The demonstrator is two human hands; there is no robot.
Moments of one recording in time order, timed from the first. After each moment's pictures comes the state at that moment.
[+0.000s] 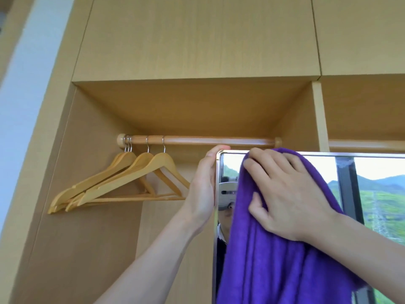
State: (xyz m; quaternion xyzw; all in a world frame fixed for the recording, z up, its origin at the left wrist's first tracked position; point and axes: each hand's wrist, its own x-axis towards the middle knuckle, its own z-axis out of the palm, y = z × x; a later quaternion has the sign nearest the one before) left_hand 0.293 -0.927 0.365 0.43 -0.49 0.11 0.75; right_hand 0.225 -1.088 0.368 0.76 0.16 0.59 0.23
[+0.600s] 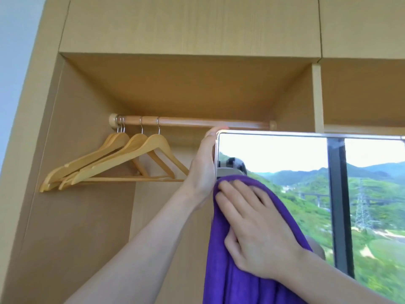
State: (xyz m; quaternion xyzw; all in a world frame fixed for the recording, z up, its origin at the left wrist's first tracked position) left_hand 0.291 -0.926 0.365 0.47 -0.48 0.14 0.73; right_hand 0.240 -1.057 0.282 0.77 0.21 0.55 0.24
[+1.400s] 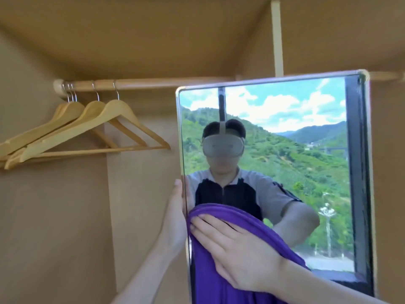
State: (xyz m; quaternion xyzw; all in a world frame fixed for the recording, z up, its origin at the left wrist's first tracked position) left_hand 0.303 -0.939 0.210 0.43 -0.28 -0.03 0.86; right_hand 0.234 -1.086 0.162 0.84 0.22 0.38 0.30
